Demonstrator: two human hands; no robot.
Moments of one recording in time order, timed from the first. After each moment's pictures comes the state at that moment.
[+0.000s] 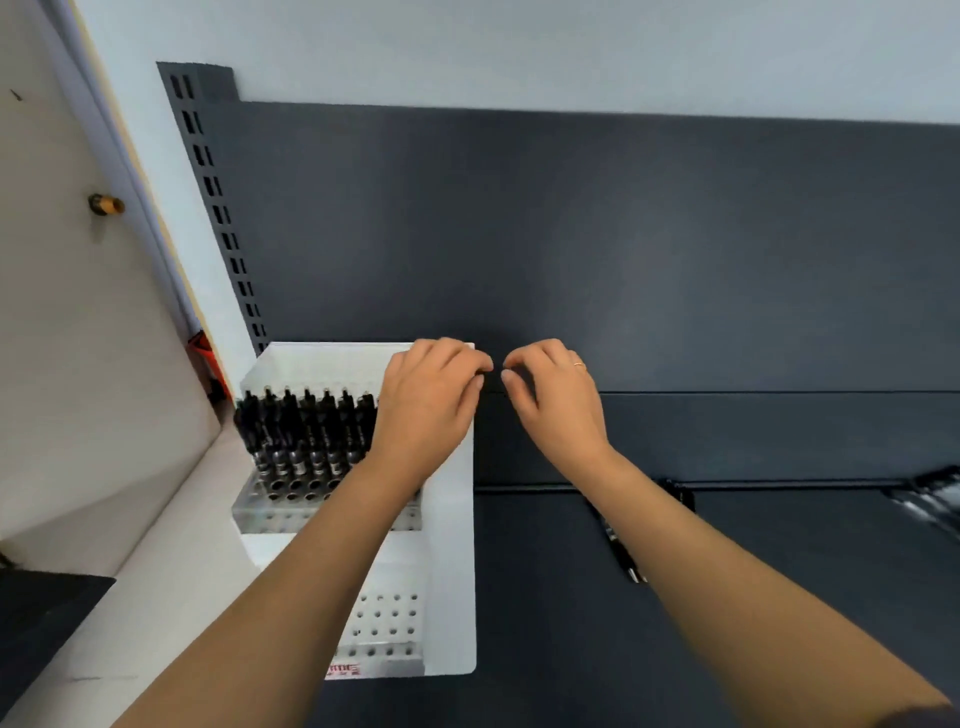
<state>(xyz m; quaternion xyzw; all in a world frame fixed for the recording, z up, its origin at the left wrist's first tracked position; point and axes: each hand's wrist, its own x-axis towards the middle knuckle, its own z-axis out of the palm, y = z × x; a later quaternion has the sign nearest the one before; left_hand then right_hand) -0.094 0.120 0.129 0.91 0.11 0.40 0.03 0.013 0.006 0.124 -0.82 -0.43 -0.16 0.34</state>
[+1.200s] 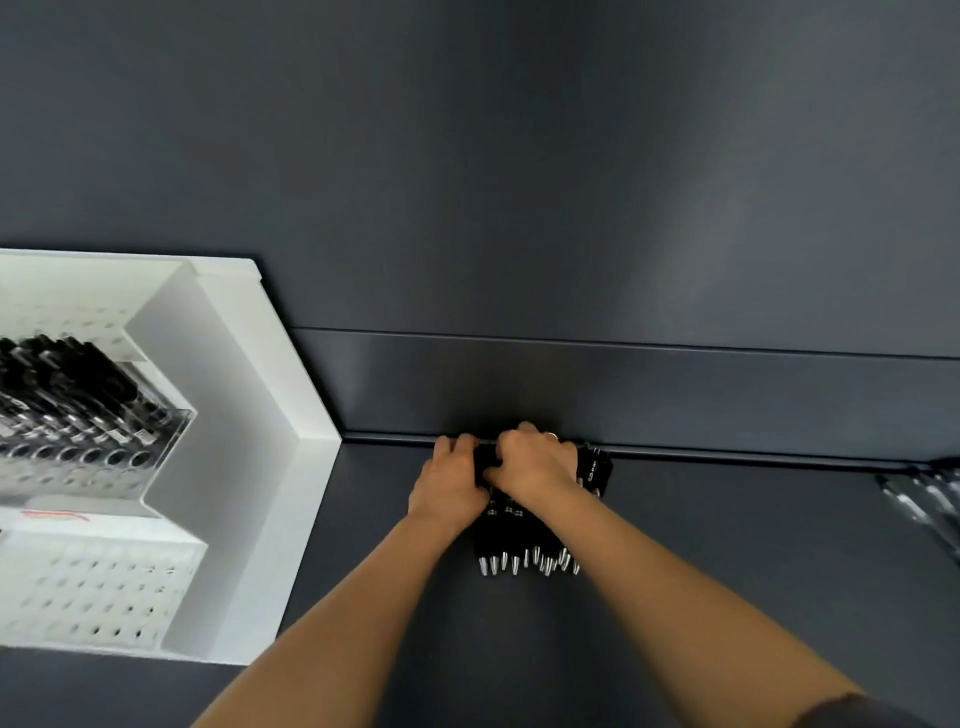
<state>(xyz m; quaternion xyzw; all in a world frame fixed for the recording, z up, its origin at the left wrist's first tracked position) 0.088 -0.021 -0.064 0.89 0.36 -0.05 0.29 0.176 -0.090 -0.039 -0.91 -0.38 0.17 0.03</state>
